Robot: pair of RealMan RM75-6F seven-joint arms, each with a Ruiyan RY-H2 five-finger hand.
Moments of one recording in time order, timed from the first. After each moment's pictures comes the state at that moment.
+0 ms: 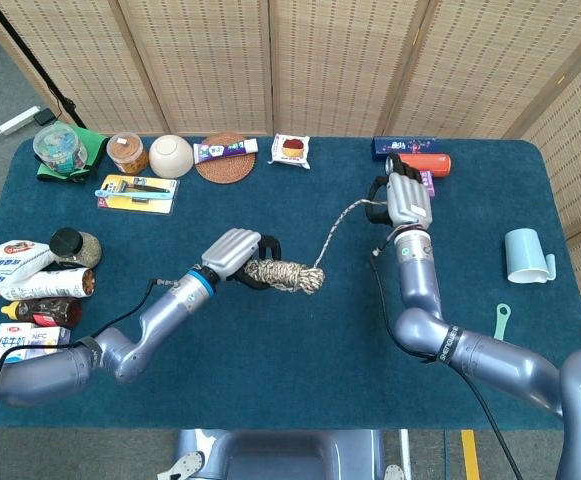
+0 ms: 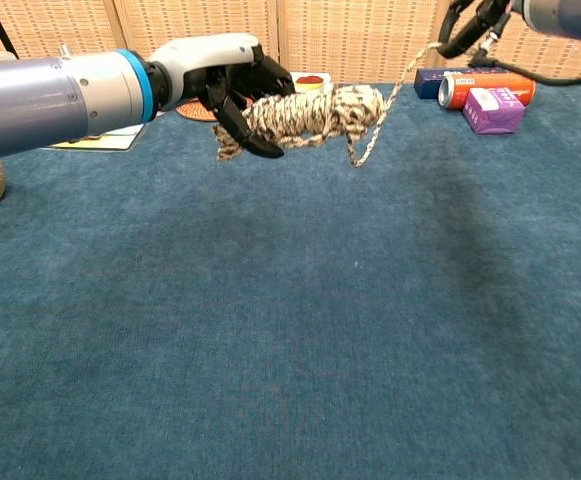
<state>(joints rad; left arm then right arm) -0.99 -1.59 -0.29 -1.32 1.22 0.72 -0.27 1.05 -1.49 0.40 -1.33 -0.31 1.01 -0.40</state>
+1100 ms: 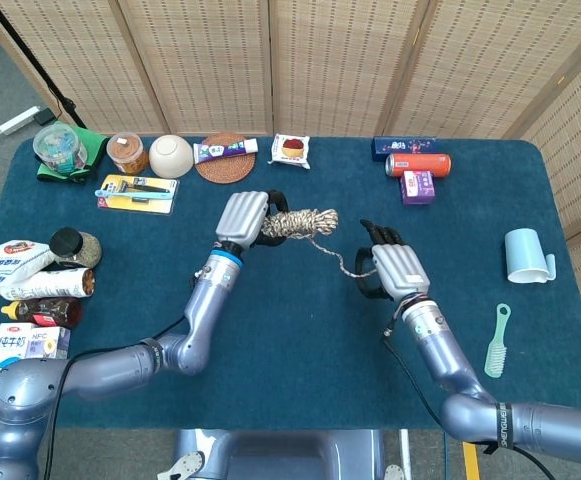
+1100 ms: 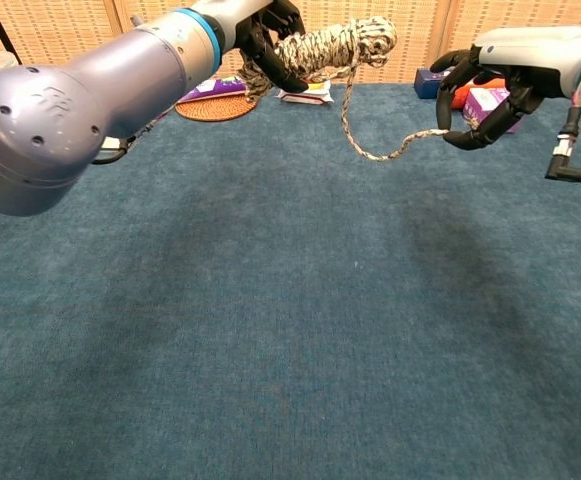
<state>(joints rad) -1.13 -1.84 -0.45 -1.14 0.82 0.97 0.21 0.81 -1.31 0.21 -1.80 -0.74 1.04 -0.32</state>
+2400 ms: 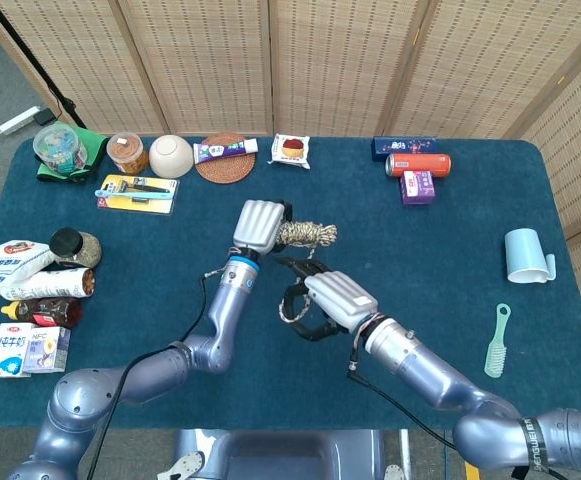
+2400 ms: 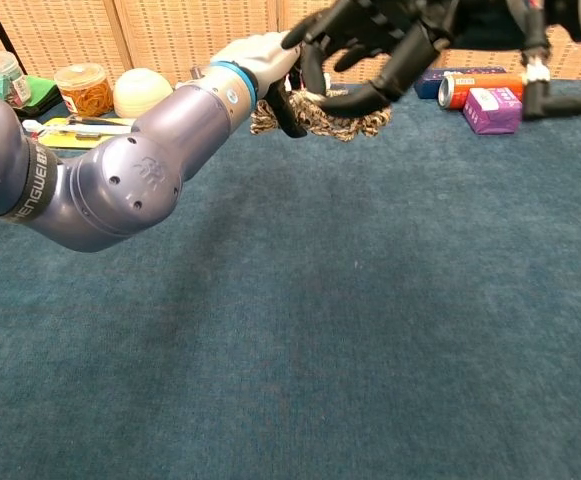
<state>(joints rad) -1.22 -2.04 -0.43 -0.80 0.84 0.93 0.40 0.93 -1.10 0.32 -2.10 -0.81 0.75 -0.05</state>
